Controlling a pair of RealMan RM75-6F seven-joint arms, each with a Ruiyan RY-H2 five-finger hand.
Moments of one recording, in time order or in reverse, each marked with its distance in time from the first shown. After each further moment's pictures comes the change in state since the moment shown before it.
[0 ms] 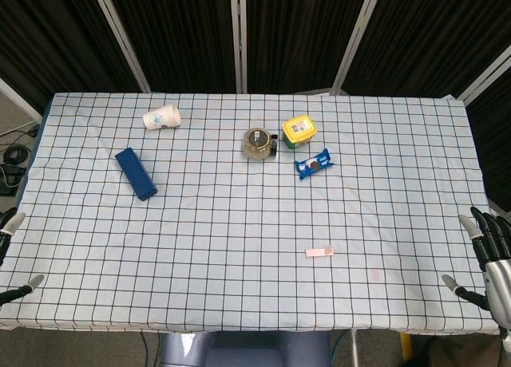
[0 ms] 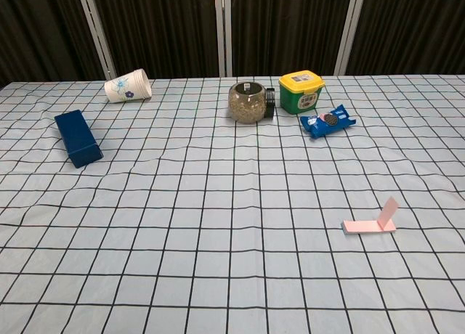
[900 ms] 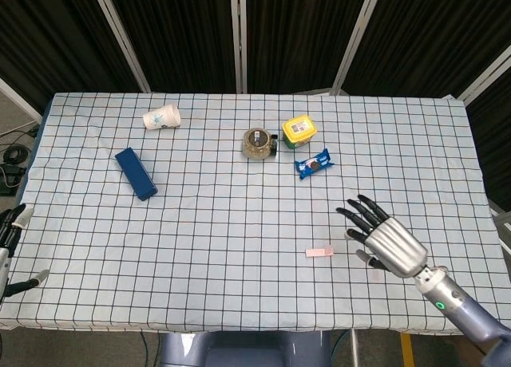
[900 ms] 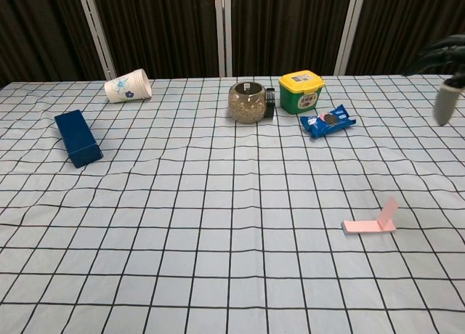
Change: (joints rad) left arm -0.042 -0.034 -0.025 -0.003 -0.102 -0.104 0.074; right arm 0.437 -0.203 0.012 0.311 -0.295 -0.349 0.084
